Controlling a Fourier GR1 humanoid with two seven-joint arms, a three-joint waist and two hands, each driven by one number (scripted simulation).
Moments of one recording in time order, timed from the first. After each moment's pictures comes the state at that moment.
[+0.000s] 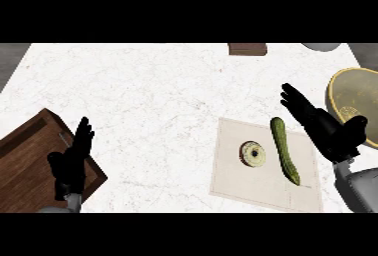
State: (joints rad) left arm 0.00 0.27 -0.18 -1.39 0.18 0.40 -0.03; right arm -0.25 -0.54 0.30 -1.46 -0.40 0.02 0.05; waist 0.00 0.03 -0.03
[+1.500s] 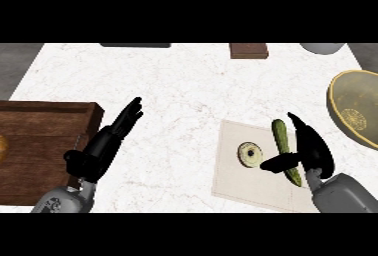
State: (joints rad) left arm -0.17 0.34 -0.37 -1.57 0.22 0.07 0.02; right arm -0.29 -0.55 0.54 -1.47 0.28 -0.33 0.93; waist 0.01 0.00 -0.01
